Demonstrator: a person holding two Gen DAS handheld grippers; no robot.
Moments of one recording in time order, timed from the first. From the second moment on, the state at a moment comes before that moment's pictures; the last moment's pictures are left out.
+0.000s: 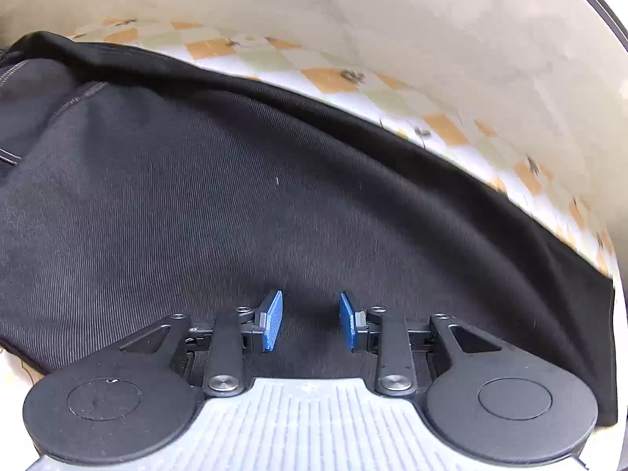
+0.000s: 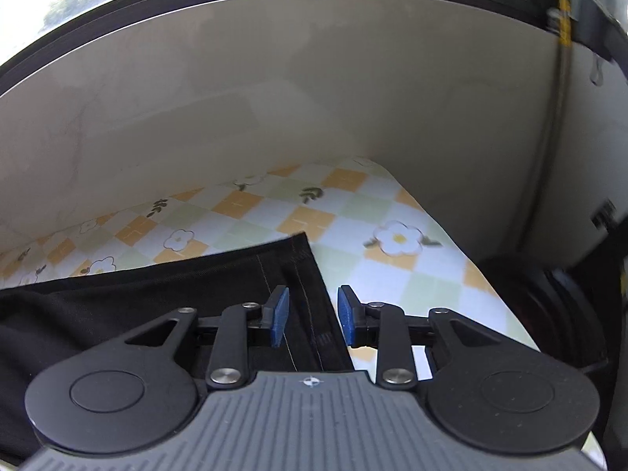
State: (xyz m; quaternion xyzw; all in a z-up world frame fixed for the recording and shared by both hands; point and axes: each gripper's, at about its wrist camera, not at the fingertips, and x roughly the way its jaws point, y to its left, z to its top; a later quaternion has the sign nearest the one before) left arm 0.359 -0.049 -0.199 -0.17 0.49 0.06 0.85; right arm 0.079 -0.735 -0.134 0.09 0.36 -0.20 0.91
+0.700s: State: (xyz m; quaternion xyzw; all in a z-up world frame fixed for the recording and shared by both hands) left arm 0.393 -0.074 -0.203 -0.16 0.48 0.09 0.86; right arm 0.161 -0.761 -0.172 0.02 0.38 -0.20 0.90
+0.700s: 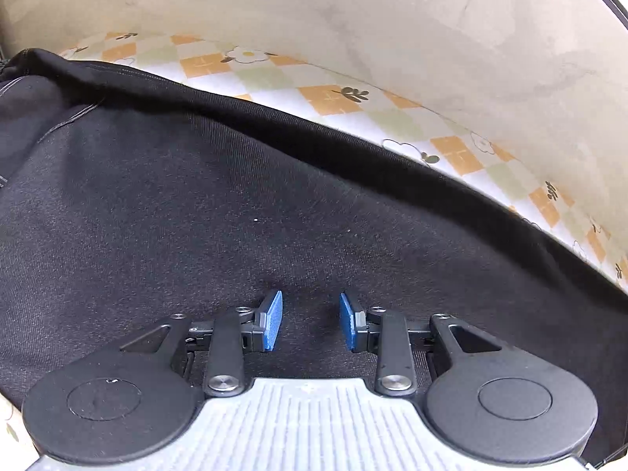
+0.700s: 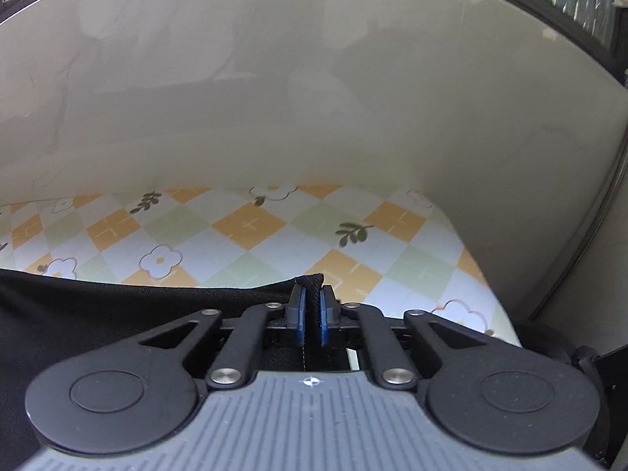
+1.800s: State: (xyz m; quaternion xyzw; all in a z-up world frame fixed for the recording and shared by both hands) left arm 0.393 -0.137 -0.202 -0.12 0.50 -0.01 0.86; right arm 0.002 -0.788 -0.159 0.22 0.35 -0.30 0.86
